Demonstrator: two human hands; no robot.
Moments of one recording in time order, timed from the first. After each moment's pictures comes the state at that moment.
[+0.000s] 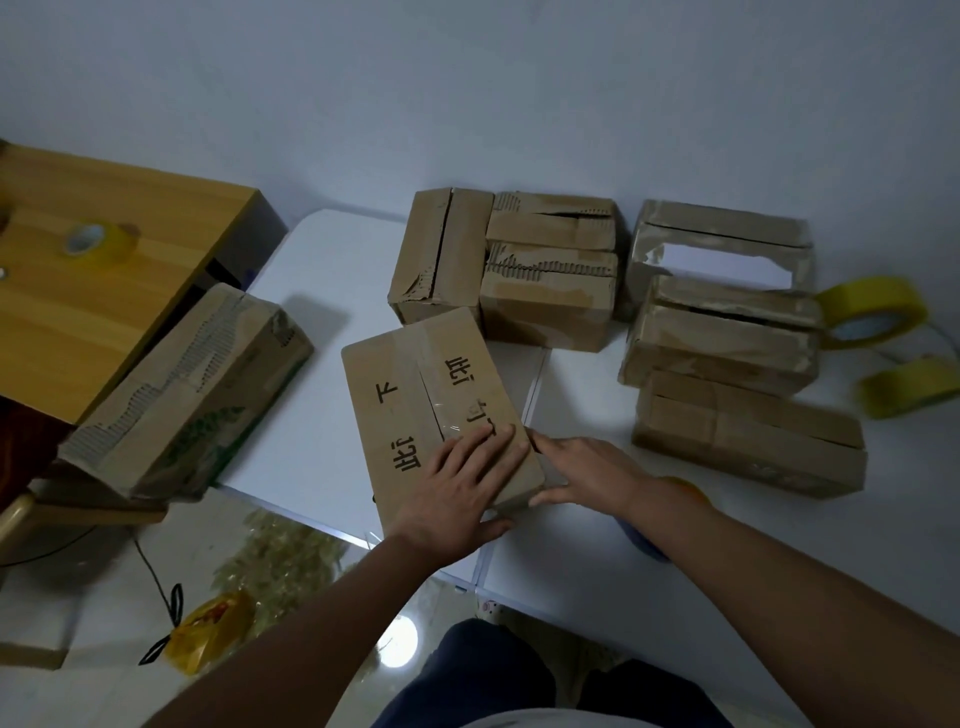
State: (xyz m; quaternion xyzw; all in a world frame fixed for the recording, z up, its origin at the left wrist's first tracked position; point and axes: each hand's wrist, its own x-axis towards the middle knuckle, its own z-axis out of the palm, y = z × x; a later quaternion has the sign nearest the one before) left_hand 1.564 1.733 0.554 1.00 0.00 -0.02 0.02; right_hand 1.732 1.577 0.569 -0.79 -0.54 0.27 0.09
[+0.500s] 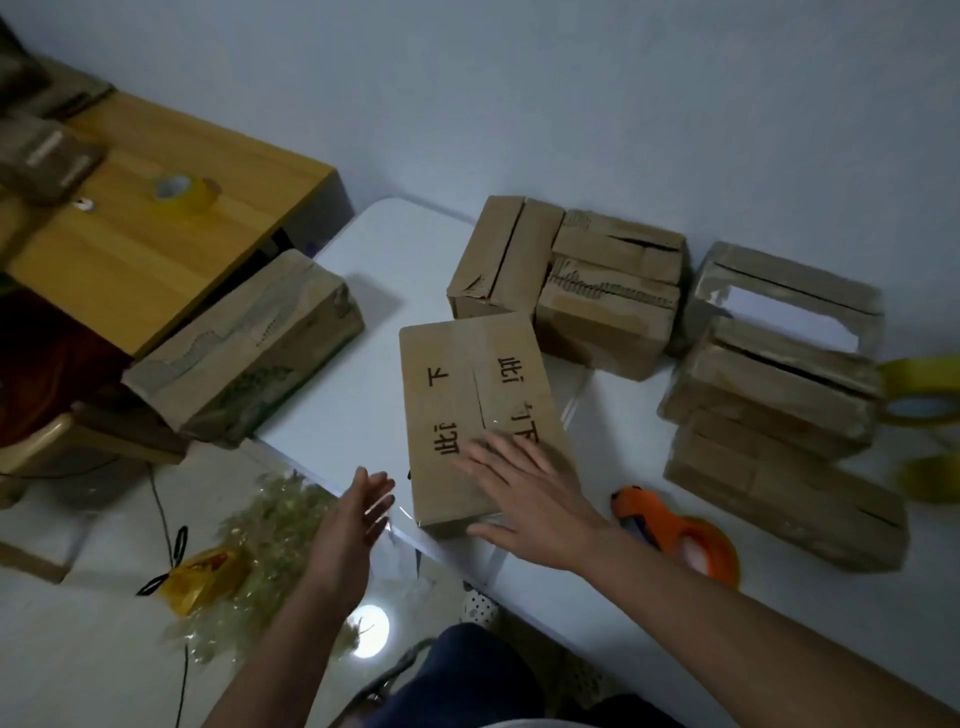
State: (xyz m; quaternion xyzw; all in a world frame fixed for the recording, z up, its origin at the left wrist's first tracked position) left_hand 1.462 1.758 0.584 0.45 0.55 0.15 0.69; right_hand 1.657 1.625 0.598 -0.71 -0.67 0.17 0.08
